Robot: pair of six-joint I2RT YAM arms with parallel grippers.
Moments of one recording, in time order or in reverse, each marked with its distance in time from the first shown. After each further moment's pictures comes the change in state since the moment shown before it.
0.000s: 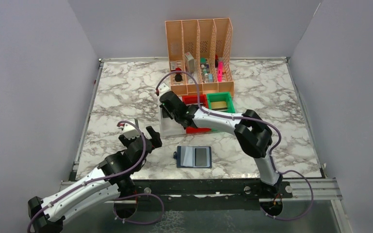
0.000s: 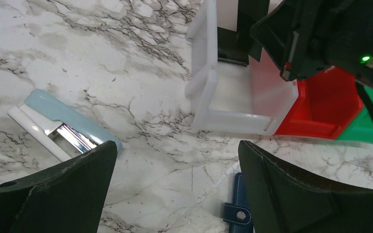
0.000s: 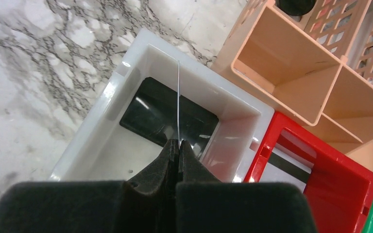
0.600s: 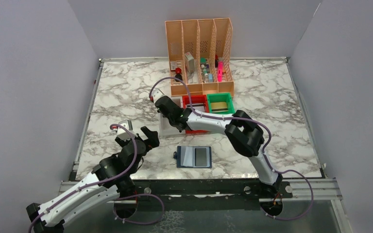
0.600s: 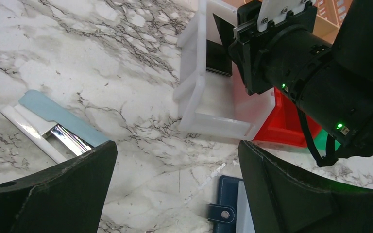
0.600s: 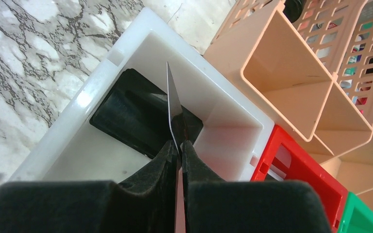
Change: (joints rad) left arm 0.000 -0.124 -0.011 -0.026 0.000 -0.037; right arm 0.028 0.122 0.058 0.021 0.157 -0.209
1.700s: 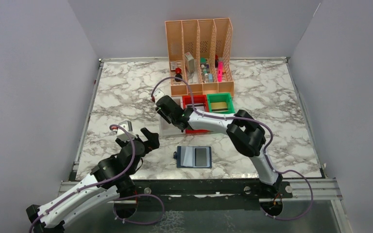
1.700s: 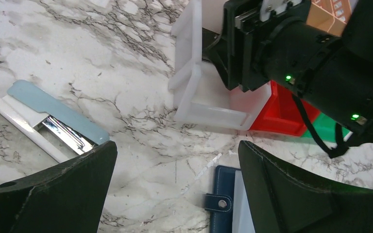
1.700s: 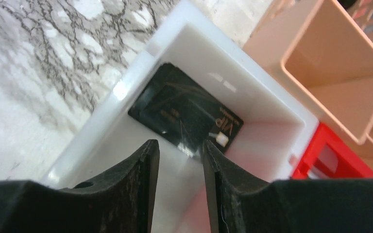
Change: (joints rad) left arm 0.000 -0.043 -0.003 -0.032 0.037 -0.014; right arm -0.001 0.013 0.012 -0.018 -0.138 0.080
